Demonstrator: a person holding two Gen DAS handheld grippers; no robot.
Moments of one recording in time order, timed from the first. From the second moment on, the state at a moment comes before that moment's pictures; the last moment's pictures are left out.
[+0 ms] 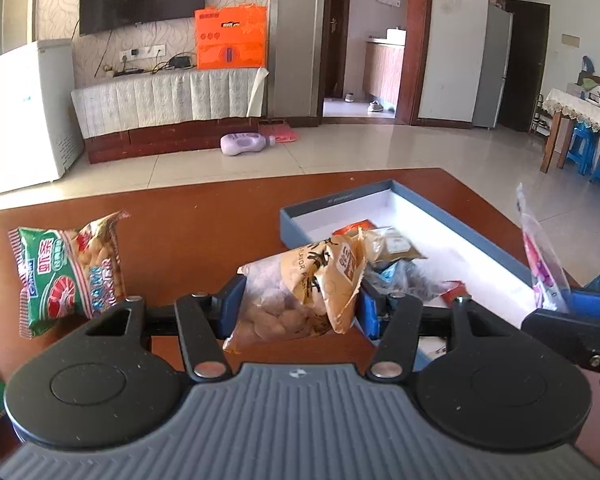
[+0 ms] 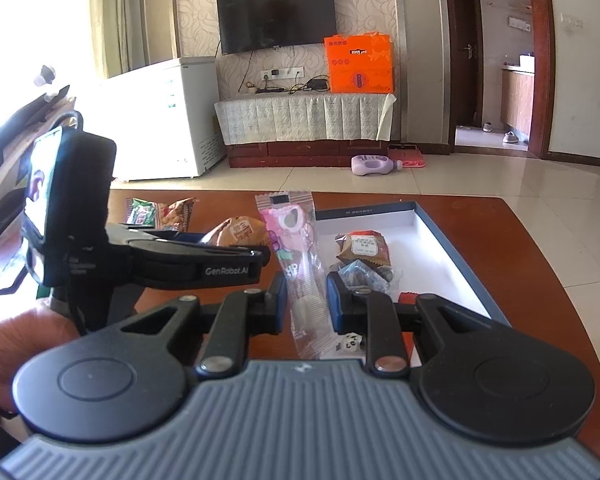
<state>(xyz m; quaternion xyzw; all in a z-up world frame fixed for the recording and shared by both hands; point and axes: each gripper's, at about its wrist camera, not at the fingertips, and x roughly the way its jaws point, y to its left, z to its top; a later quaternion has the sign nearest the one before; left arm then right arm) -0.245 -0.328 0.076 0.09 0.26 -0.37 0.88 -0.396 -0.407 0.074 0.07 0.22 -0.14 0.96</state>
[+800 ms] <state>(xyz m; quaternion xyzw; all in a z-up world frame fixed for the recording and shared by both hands) -0.260 -0.375 0.078 0.10 0.24 -0.39 0.88 -0.411 -0.435 0.073 0.08 0.20 -0.17 0.96</state>
